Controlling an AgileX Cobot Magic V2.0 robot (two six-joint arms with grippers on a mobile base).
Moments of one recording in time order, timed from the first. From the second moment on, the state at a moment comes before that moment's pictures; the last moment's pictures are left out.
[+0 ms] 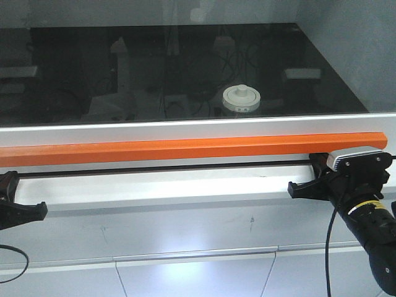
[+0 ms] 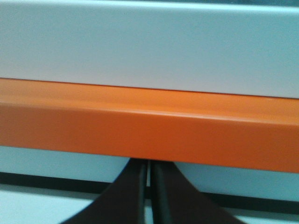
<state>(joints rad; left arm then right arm) -0.03 1.46 -0.20 -0.07 -0.99 0.06 0.13 1.73 -0.38 -0.04 -1.14 -0.03</state>
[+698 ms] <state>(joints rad) -0.03 1.53 -0.29 -0.07 -0.99 0.06 0.13 1.73 -0.38 -0.04 -1.14 -0.03</state>
